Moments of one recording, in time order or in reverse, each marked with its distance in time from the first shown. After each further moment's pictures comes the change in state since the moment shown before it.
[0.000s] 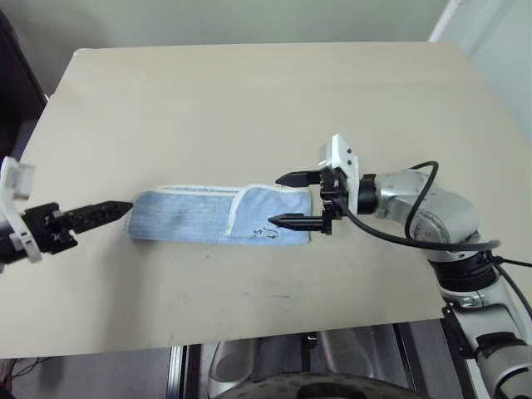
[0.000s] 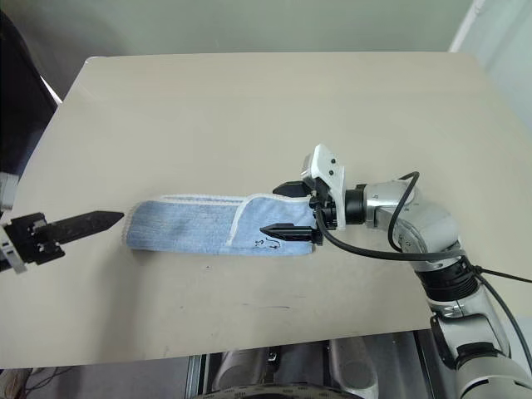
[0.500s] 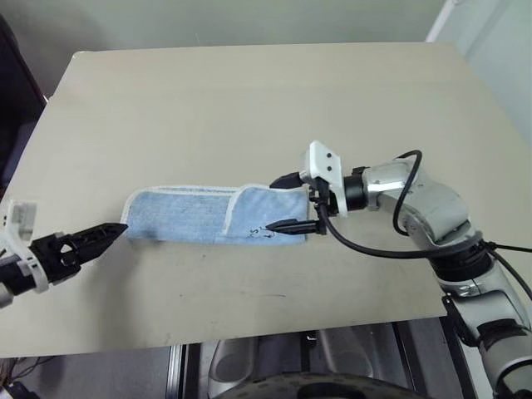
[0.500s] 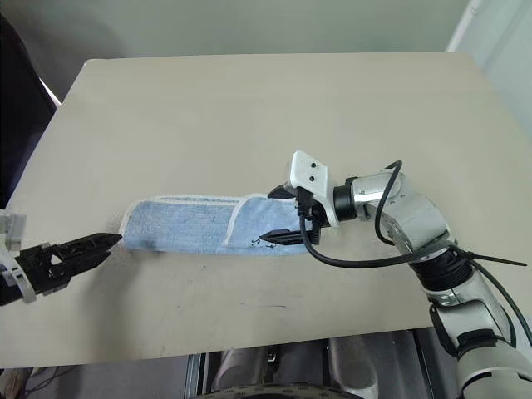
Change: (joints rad) left arm -0.060 -0.175 0.175 0.160 0.027 0.216 0.233; right arm -0.061 0.035 0.070 0.032 -0.100 -0.015 0.013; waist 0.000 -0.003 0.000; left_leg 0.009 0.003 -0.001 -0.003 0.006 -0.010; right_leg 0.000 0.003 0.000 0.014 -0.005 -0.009
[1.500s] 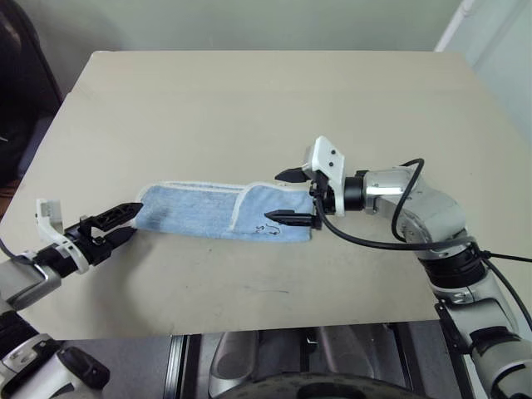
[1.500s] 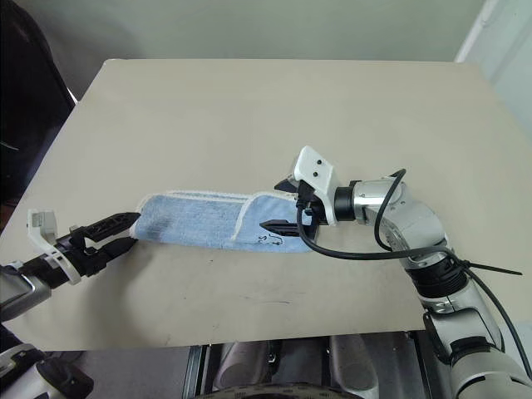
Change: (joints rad) left arm -0.186 -0.215 0.046 0.059 -0.016 -0.004 0.190; right arm 0.062 0.046 -0.056 -0.029 -0.012 0.039 -0.120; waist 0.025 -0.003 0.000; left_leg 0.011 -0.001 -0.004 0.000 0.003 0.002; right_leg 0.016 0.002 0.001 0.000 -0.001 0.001
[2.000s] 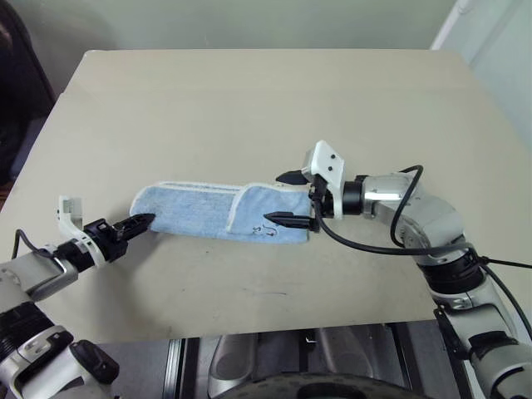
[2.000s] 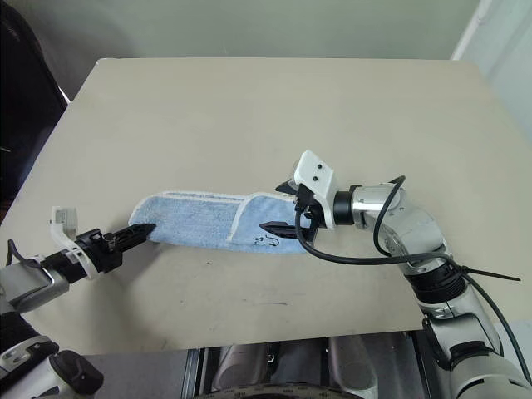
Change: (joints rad) left arm -0.010 -0.016 -0.048 0.010 0.014 -0.018 0.006; right arm 0.041 0.003 0.000 -0.015 -0.003 0.000 -0.036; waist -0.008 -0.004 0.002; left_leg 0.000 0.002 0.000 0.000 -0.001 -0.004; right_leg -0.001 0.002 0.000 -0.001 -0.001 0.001
